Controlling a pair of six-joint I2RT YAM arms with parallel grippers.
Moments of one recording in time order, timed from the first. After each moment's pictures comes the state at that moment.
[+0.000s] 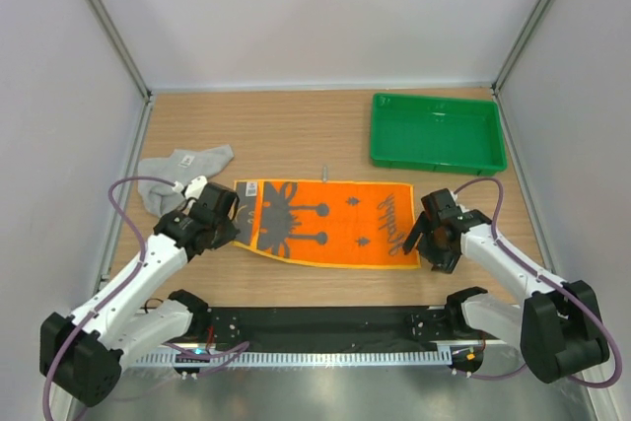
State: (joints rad) left arm -0.49 0.97 0.70 -0.81 -0.34 -0.90; right arm 0.29 1.07 0.52 -0.76 0.09 0.84
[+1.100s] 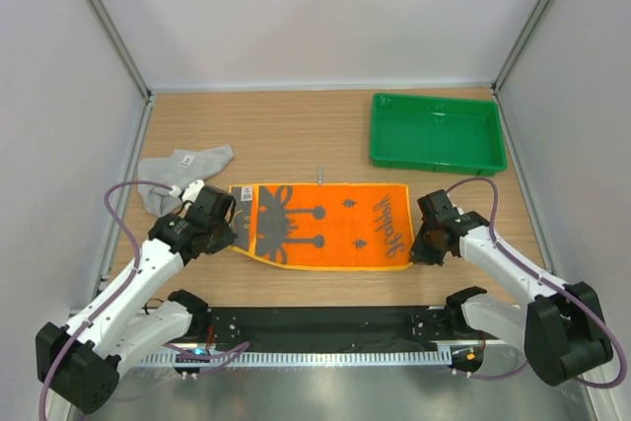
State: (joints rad) left arm -0.49 0.90 0.71 -0.89 -0.33 -0.92; right arm 0.34 1.09 0.51 -0.70 0.03 0.82
